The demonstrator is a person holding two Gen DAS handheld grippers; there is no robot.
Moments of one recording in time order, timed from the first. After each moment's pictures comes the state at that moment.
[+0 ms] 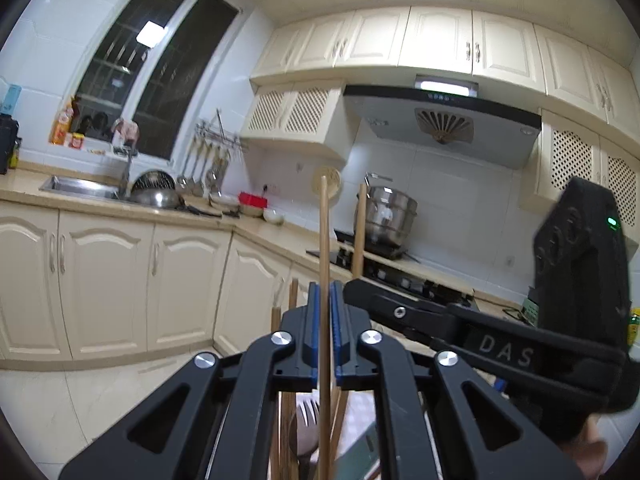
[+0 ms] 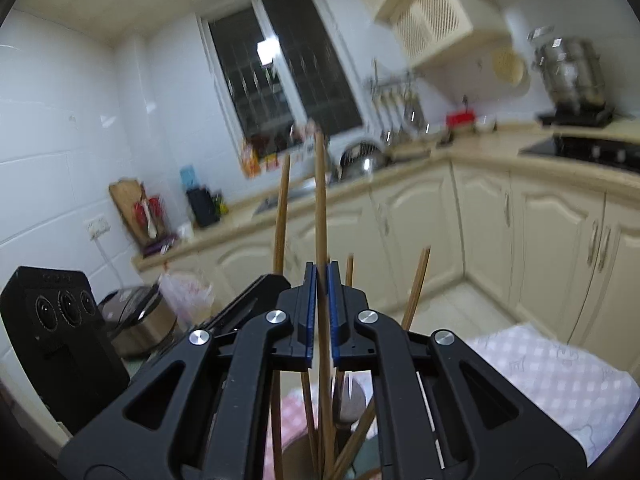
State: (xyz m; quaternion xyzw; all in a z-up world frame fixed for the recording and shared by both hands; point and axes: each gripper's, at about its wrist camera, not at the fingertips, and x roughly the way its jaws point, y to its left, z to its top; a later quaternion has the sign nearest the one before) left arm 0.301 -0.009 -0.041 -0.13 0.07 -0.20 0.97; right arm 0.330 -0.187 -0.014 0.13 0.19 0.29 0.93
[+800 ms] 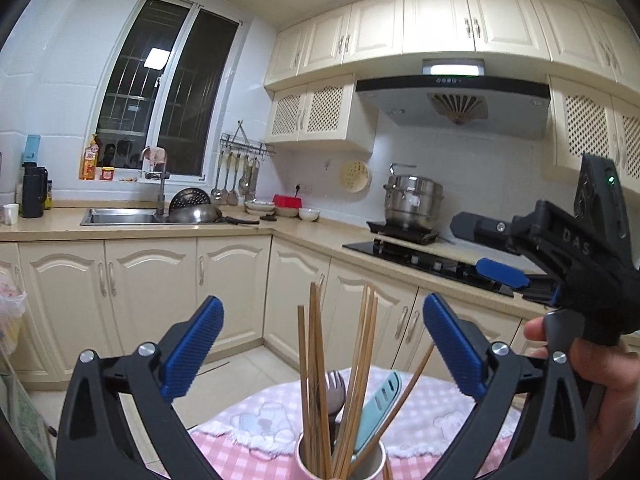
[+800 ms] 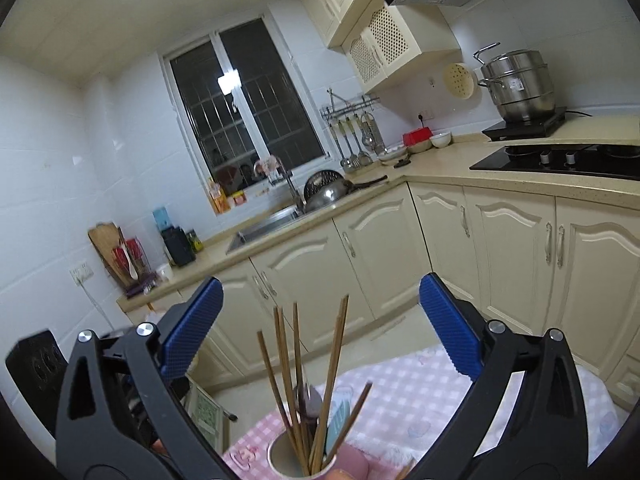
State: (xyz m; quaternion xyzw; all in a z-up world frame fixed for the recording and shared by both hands) left arm 0.238 -0.003 -0.002 -0.06 0.09 -0.12 0.99; right arm 0.293 -0.250 0.031 0.17 0.16 0.22 0.95
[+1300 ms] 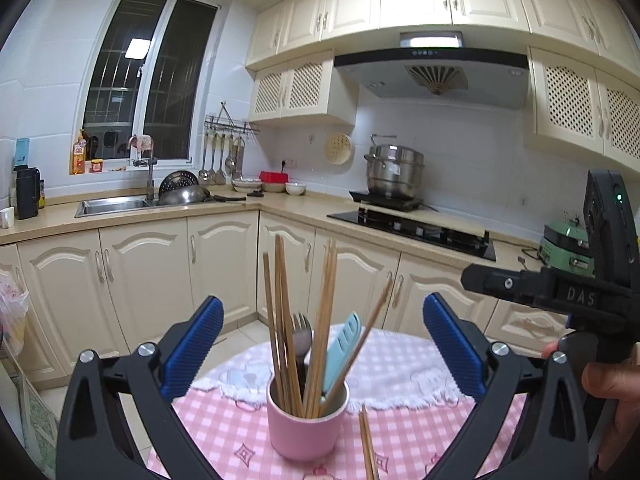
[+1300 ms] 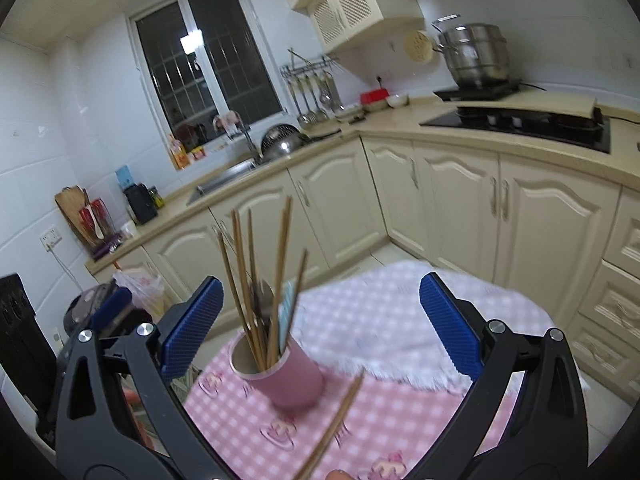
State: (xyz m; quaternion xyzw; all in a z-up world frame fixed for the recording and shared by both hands) left arm 0.192 -0.026 -0.014 -0.03 0.13 -0.15 0.98; right arm 0.225 -0.272 -0.005 0.14 0.25 0.14 0.95
